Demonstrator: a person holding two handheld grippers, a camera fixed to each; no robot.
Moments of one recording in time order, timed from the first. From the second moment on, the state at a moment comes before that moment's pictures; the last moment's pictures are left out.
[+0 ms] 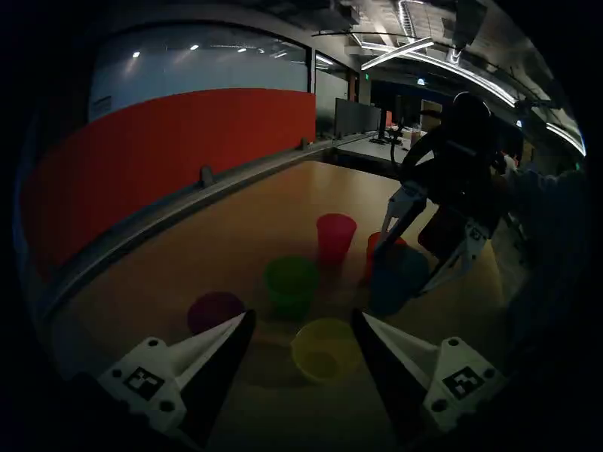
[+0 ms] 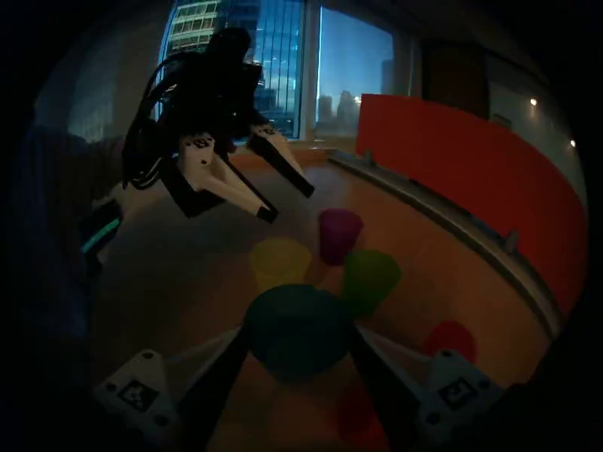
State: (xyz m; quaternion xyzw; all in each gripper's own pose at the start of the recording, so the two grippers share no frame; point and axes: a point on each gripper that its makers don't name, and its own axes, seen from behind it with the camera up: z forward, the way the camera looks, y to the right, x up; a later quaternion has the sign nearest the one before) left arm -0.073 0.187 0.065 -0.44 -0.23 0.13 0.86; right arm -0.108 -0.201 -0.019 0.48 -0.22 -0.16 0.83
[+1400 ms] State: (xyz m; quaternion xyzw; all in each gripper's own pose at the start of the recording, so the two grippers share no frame) left arm -0.098 0.224 0.089 -0.43 -0.27 0.16 0.85; right arm 0.050 -0.170 -0.032 0.45 -0.02 -0.06 0.89
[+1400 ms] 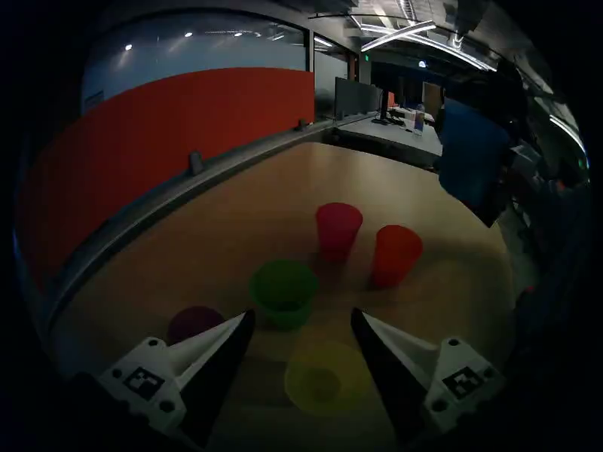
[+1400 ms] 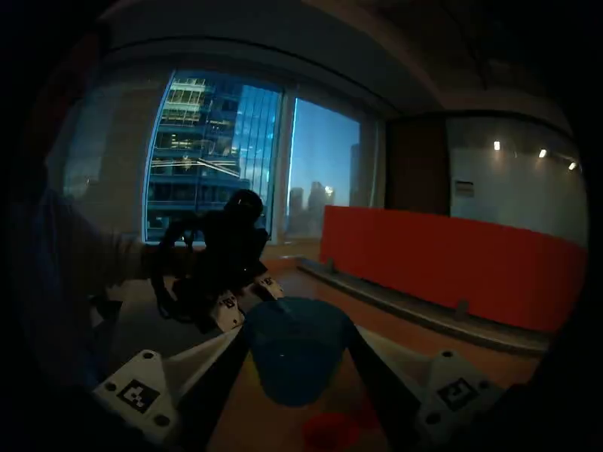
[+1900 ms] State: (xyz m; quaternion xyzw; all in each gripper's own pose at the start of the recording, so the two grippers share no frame) left arm -0.123 0.235 0.120 -0.41 -0.30 0.19 0.84; right arm 0.058 -0.152 -0.036 0.44 -0.02 -0.06 0.90
